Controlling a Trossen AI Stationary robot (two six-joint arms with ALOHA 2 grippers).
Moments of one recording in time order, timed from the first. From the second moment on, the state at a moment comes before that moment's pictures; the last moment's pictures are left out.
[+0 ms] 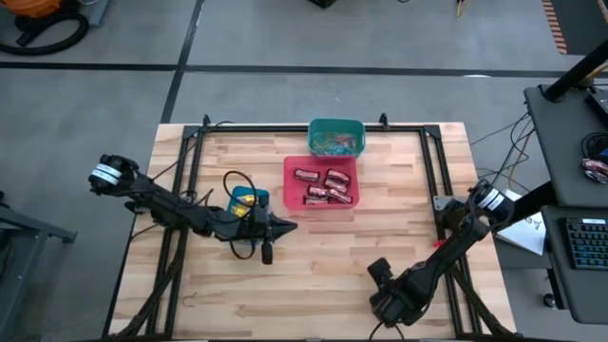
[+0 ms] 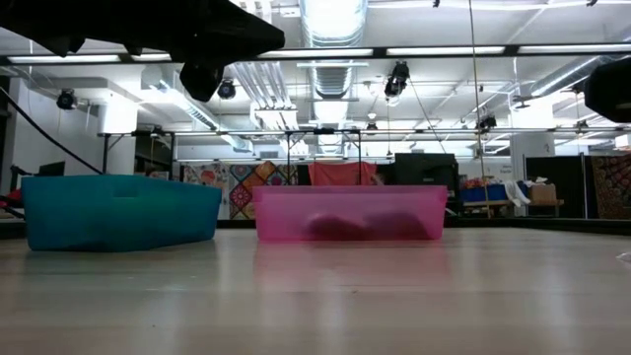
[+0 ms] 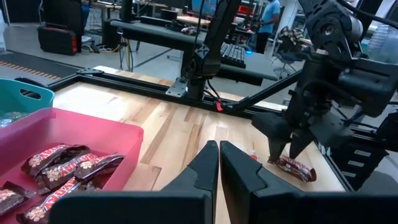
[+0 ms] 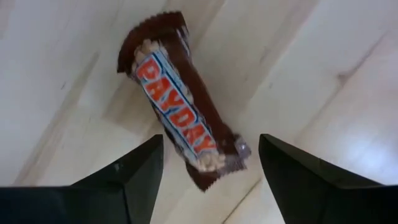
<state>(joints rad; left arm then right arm) -0.35 1.41 0.55 0.78 -0.46 -0.26 0.79 1.82 1.17 -0.83 0.00 0.24</state>
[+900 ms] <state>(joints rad) -0.36 1.28 0.55 0.72 -0.46 -0.18 0.70 1.79 1.20 -0.81 0.03 0.24</state>
